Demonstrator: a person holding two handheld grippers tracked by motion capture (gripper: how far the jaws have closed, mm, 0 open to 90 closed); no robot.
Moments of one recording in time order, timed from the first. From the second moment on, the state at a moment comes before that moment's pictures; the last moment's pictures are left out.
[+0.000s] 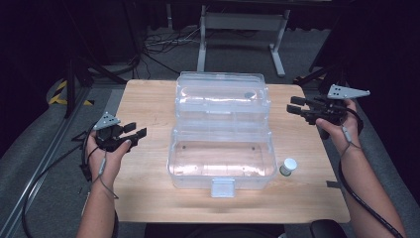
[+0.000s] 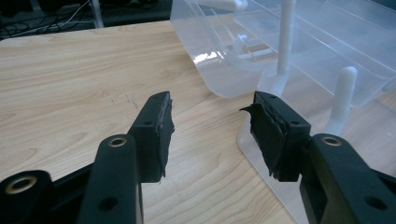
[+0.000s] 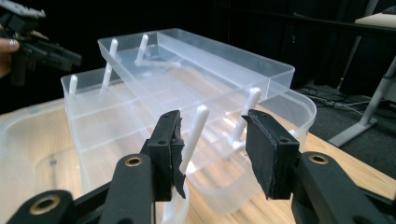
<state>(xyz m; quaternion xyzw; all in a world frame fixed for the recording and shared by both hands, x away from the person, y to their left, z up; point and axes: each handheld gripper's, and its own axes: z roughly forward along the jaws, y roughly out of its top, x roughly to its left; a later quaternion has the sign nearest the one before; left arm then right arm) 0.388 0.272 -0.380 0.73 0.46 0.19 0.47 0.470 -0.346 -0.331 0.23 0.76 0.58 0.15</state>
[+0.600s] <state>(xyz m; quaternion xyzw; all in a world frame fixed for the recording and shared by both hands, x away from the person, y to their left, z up) 0.395 0.265 -0.381 0.73 0.46 0.18 0.47 0.448 -0.362 -0.338 0.21 0.80 0.54 0.14</state>
